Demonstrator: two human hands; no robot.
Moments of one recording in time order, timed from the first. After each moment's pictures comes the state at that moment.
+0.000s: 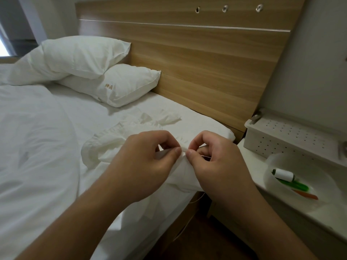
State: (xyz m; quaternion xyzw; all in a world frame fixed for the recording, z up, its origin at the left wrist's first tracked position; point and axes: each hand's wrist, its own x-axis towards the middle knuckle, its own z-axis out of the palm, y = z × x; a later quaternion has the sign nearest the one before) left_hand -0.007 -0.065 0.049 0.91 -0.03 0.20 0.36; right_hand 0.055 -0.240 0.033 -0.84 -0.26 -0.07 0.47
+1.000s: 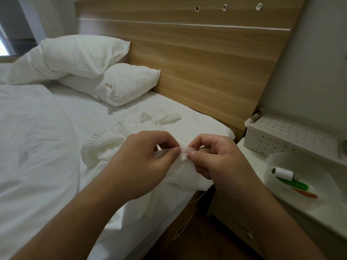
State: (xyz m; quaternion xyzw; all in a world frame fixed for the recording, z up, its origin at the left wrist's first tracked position) left_hand -0.006 -0.060 0.049 0.92 -0.04 0.18 0.36; right_hand 0.061 -0.249 0.042 -0.74 -0.26 0.12 0.61
